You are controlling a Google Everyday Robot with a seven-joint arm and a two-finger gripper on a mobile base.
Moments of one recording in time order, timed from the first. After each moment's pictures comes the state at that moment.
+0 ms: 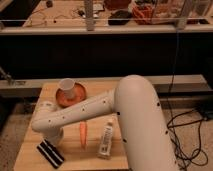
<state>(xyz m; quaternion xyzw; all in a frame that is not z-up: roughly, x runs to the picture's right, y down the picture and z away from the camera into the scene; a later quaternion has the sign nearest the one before) -0.250 0.285 0.780 -0.28 -0.25 -0.56 0.74</state>
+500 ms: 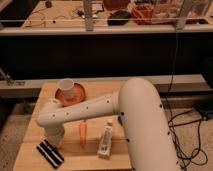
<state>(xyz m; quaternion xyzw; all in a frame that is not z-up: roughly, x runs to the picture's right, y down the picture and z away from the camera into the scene) -0.255 0.289 0.775 -0.30 -0.30 -0.53 0.73</state>
